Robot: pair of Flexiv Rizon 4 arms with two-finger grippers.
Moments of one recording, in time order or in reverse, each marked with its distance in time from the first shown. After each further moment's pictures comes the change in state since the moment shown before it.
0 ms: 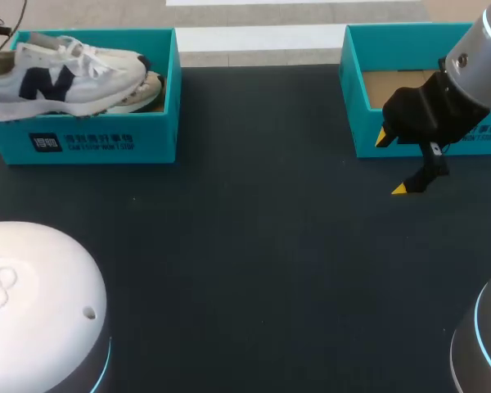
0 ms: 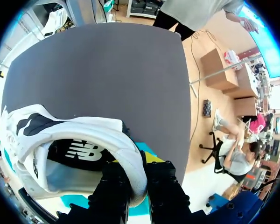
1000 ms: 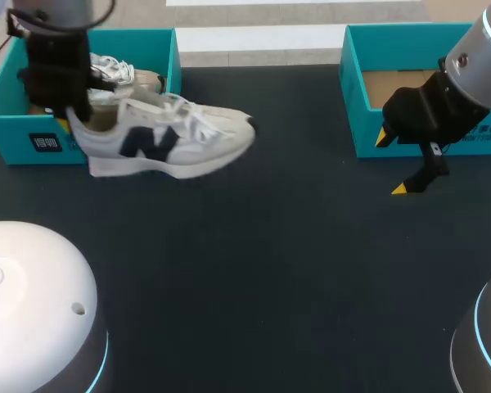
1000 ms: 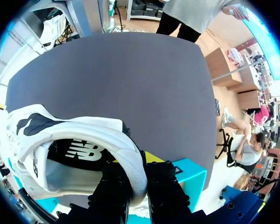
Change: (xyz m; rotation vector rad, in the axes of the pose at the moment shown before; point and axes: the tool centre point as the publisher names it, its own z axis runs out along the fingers) left arm -0.179 -0.115 -0.005 0.002 -0.030 0.096; right arm 0.000 0.000 0.000 0.000 0.000 0.000
